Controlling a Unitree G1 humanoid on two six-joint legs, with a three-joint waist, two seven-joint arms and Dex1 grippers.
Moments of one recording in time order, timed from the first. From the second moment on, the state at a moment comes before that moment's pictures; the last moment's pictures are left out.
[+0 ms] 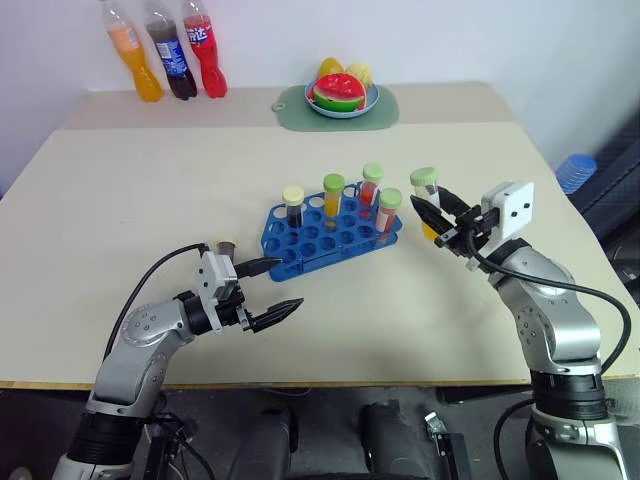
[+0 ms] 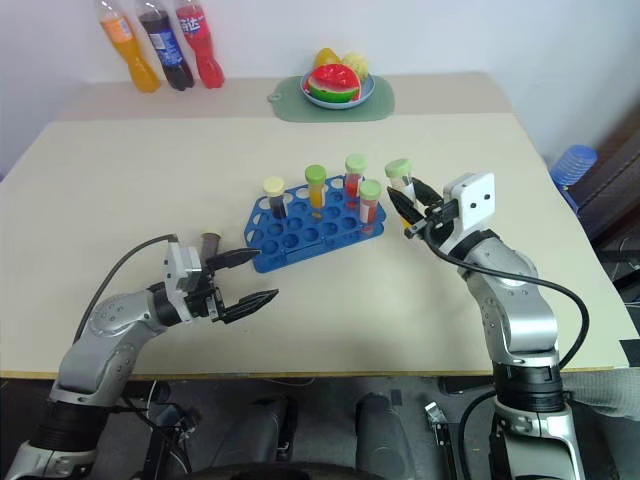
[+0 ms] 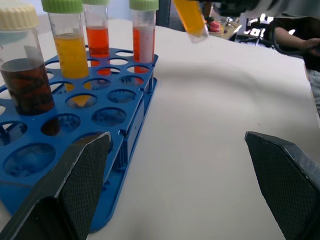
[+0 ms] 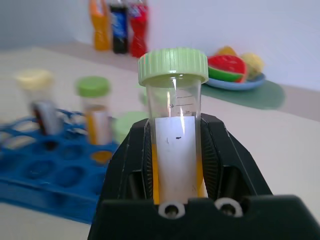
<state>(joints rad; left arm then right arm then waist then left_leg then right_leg) -0.08 0.51 0.00 -0.20 -0.47 0.17 -0.96 -0.29 -0.44 -0.15 -0.27 0.41 0.34 0.56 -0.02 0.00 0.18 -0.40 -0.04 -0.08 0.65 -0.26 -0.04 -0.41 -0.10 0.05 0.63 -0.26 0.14</state>
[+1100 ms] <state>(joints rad) 0.03 0.51 0.11 -0.31 -0.54 0.20 -0.86 -0.52 -0.07 0.06 0.37 0.30 -0.24 0.68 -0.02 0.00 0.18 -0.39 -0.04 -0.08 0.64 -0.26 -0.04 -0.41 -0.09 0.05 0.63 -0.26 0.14</state>
